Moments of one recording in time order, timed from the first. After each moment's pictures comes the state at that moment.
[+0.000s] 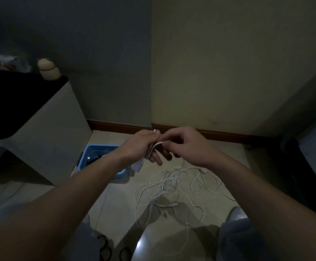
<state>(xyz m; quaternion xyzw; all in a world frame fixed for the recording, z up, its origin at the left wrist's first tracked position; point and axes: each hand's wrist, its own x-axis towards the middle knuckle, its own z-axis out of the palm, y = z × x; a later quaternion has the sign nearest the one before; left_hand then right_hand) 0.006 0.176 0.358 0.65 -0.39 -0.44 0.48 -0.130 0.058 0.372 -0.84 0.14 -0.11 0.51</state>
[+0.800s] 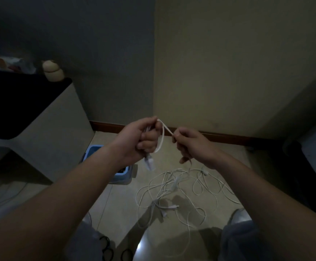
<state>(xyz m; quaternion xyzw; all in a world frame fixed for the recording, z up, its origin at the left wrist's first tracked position) 0.016 0.178 0.379 0.41 -0.20 -0.61 0.65 -0.126 0.043 0.356 -0.74 0.24 -0.07 0.62</state>
